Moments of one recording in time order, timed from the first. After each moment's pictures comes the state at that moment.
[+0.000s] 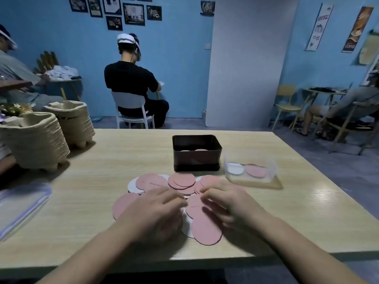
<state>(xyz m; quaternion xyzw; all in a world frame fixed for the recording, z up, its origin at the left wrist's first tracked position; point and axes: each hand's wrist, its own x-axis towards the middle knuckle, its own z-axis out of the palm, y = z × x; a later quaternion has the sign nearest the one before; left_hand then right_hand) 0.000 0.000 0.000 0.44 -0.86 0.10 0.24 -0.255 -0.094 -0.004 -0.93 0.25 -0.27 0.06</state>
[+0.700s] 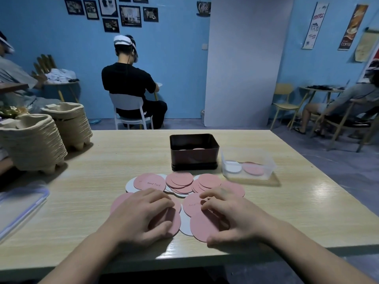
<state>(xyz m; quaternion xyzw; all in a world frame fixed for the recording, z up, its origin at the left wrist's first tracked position) 0.026 0.006 -0.008 0.50 -0.84 0.04 0.19 -0.275 -0.072 0.001 -0.95 0.28 -0.12 0.09</state>
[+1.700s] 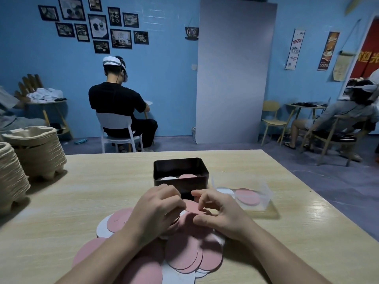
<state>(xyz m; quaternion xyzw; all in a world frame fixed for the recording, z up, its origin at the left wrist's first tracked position) -0.018 -0.130 -0.005 0.37 -0.83 0.15 0.39 -0.259 -0.162 -0.002 -0.79 0.33 -0.34 0.38</state>
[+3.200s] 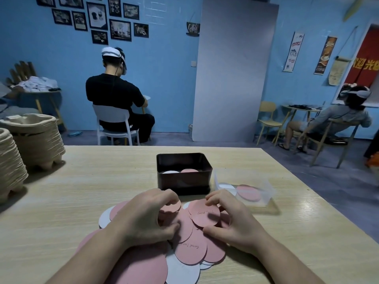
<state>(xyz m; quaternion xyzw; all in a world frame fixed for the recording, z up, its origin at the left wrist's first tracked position) 0.005 -0.093 0.001 0.48 -0.83 -0.02 0.30 -0.273 -0.136 -0.013 -0.85 0.33 -0.35 0.22</state>
